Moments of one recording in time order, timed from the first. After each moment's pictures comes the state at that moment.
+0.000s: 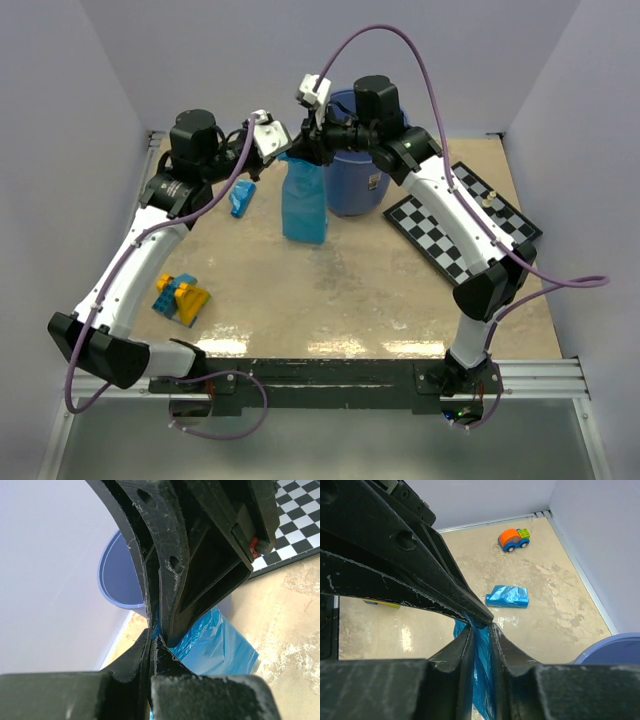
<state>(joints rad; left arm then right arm) -0.38 1.34 1.49 -0.34 0.56 0.59 0.61 1.82 2.07 -0.54 -0.61 -0.25</state>
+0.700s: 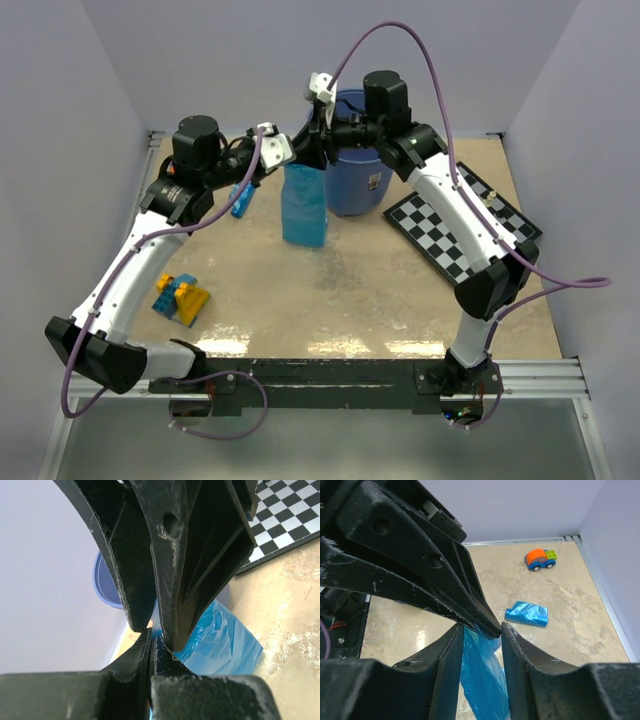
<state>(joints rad) -0.40 1.31 1.46 -0.36 0.55 0.67 0.58 1.82 2.06 -0.50 -0.82 -0.25</state>
